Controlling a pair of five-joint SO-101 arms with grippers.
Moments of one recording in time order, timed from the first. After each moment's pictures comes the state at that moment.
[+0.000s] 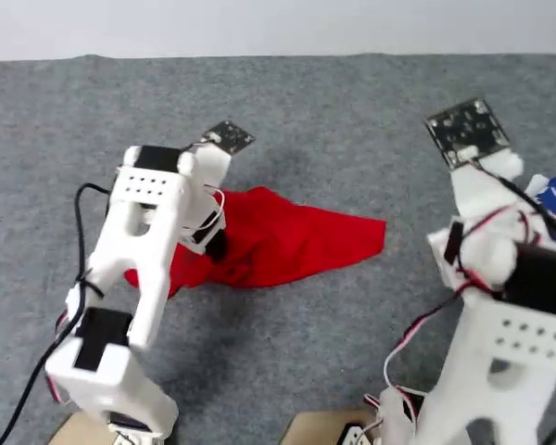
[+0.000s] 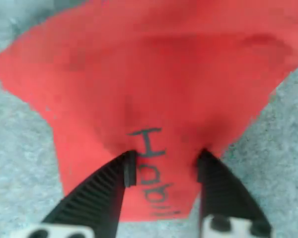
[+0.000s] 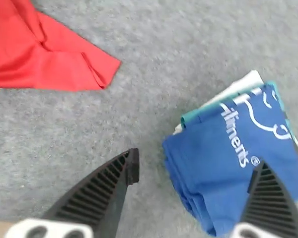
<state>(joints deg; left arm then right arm) 5.4 11.9 3.6 88.4 -19.4 12.3 -37.8 2.1 100.5 33.4</state>
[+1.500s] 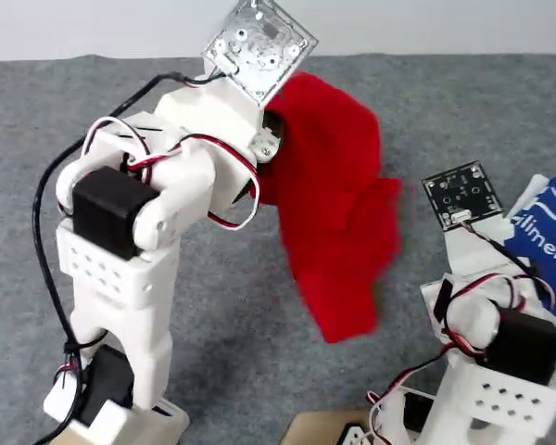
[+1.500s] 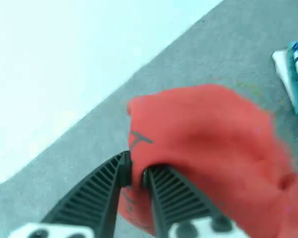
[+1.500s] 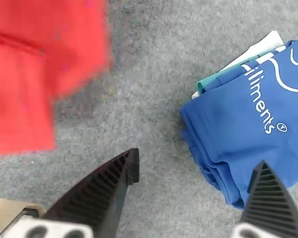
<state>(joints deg) 23.5 0.2 -49.5 99.2 -11.0 14.3 -53.9 21.0 100.6 33.4</state>
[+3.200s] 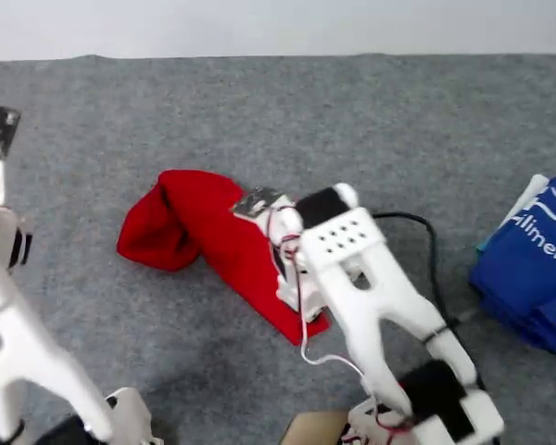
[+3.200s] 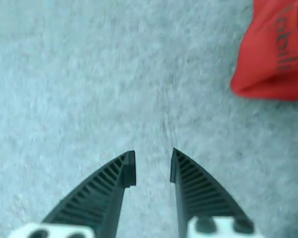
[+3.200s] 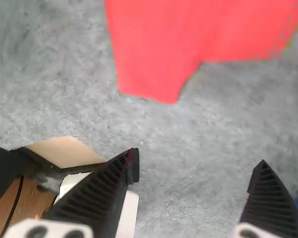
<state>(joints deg) -38.5 -25.2 -0.7 99.4 -34.6 -31.9 -6.4 15.3 100.4 17.5</state>
